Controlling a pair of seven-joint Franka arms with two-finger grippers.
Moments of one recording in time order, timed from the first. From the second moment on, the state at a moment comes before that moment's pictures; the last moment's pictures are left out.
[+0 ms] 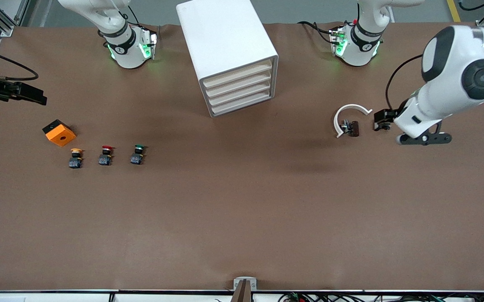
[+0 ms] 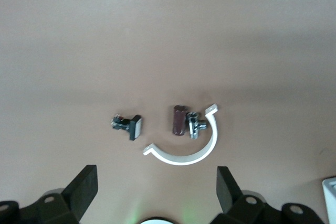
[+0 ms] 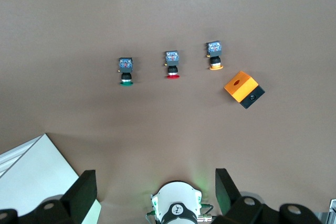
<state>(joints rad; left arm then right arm) -0.12 -0.02 -0.01 -1.97 0.04 1.73 -0.14 0.05 0.12 -0.05 -1.35 -0.01 1.22 0.10</state>
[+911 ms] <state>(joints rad) -0.05 -0.31 -0.02 -1.94 0.03 1.60 -0.08 0.06 0.05 -0.08 -1.38 -0.01 1.31 0.07</state>
